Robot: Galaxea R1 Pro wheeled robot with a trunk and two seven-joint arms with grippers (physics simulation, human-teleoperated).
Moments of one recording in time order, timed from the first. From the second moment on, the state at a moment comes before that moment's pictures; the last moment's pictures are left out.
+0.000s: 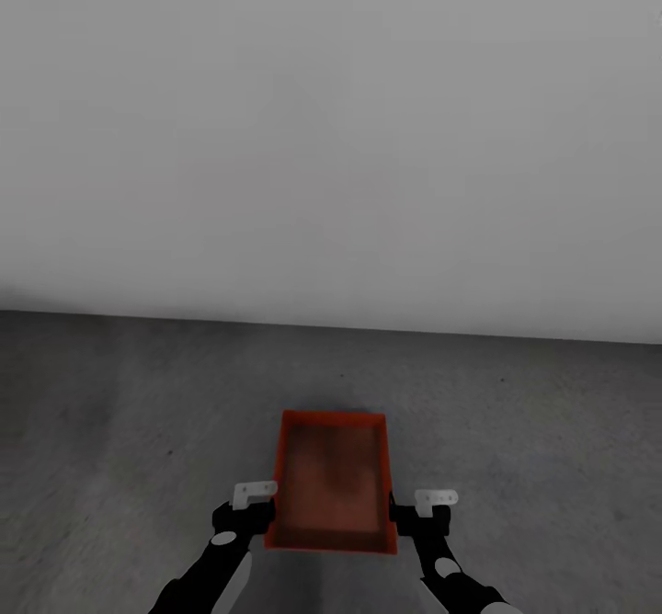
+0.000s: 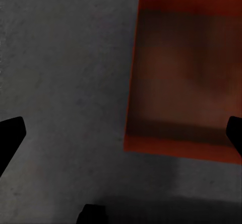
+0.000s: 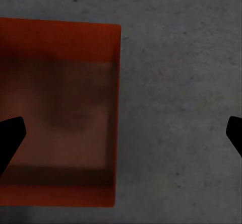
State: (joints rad) left arm -0.44 -0.11 -0.15 -0.55 0.12 0.06 0.25; right arm -0.56 0.10 0.09 -0.14 0.01 -0.45 -0.18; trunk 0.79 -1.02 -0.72
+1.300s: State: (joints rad) left arm -0.44 -0.11 -0.14 -0.57 0.11 0.05 0.26; right arm -0.56 0.10 0.09 -0.14 0.01 -0.45 -0.18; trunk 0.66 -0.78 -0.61
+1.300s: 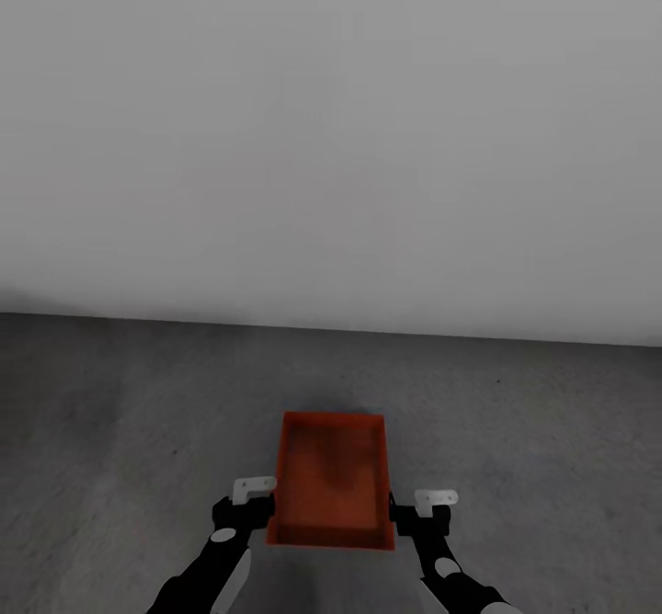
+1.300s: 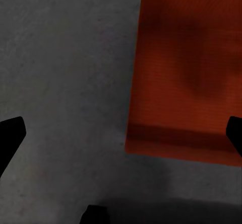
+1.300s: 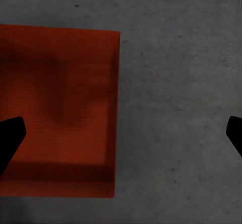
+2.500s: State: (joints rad) left arm -0.44 -0.11 -0.15 -0.57 0.11 0.06 0.26; right arm -0.56 0.10 0.09 -0.14 0.01 -0.45 -0.18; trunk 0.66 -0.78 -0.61
